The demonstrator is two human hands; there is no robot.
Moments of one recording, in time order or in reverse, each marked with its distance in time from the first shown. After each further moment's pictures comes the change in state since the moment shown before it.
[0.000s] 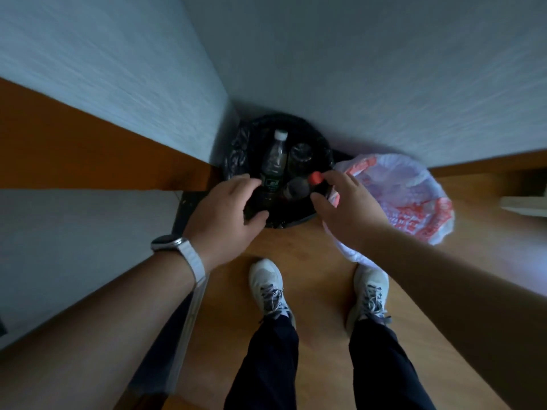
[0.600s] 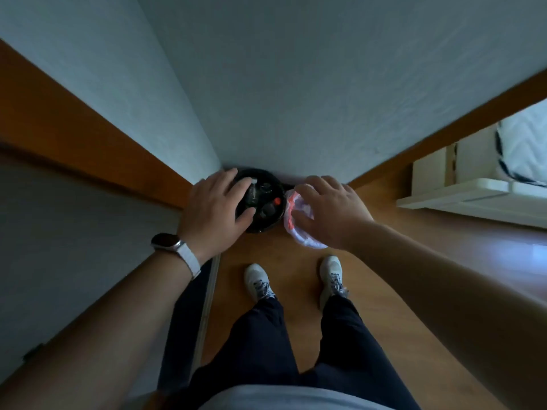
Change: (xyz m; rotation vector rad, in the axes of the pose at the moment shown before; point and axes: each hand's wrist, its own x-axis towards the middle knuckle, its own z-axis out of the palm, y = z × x) left_hand -0.144 0.171 -0.241 0.373 0.180 0.344; right_hand -0.250 -0.155 -0.223 -0.514 0.146 -0.280
